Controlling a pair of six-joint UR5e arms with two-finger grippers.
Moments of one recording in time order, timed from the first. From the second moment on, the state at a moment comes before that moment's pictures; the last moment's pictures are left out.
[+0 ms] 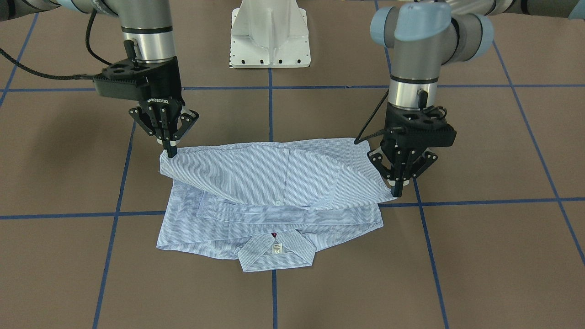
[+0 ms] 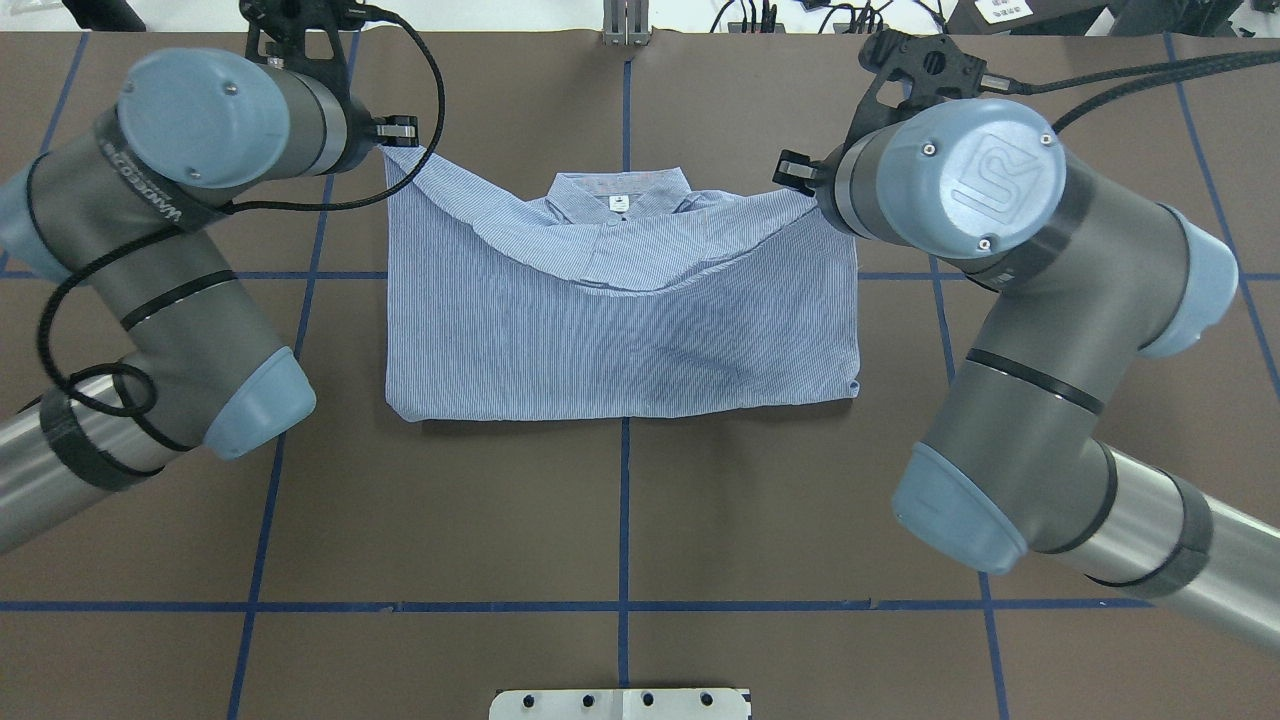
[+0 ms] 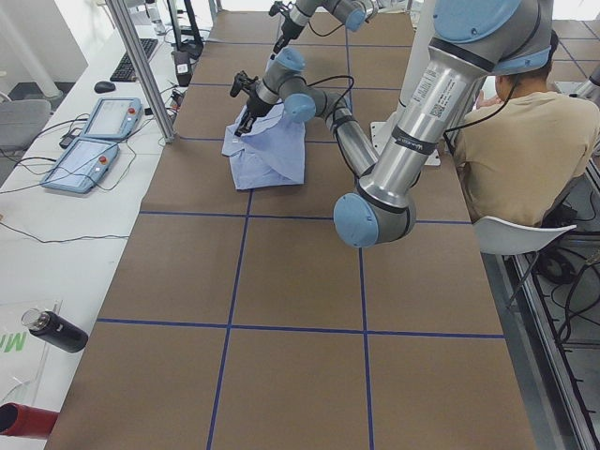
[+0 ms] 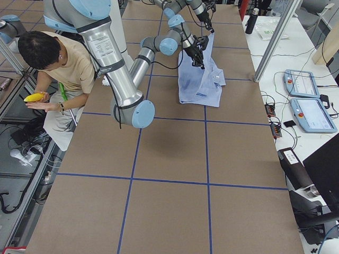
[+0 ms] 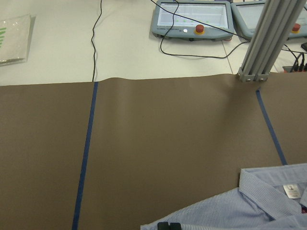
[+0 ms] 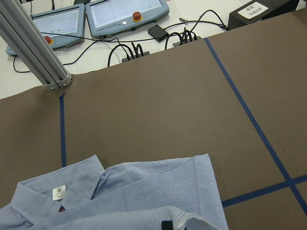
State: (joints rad) left arm -0.78 -2.13 -1.70 -1.84 -1.50 -1.02; right arm 0.66 -1.00 1.95 -1.65 1.47 1.42
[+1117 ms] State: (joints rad) left arm -0.74 -2.19 -1.36 -2.06 -1.45 -0.89; right arm 0.75 -0.92 1.48 -1.37 1.53 1.26
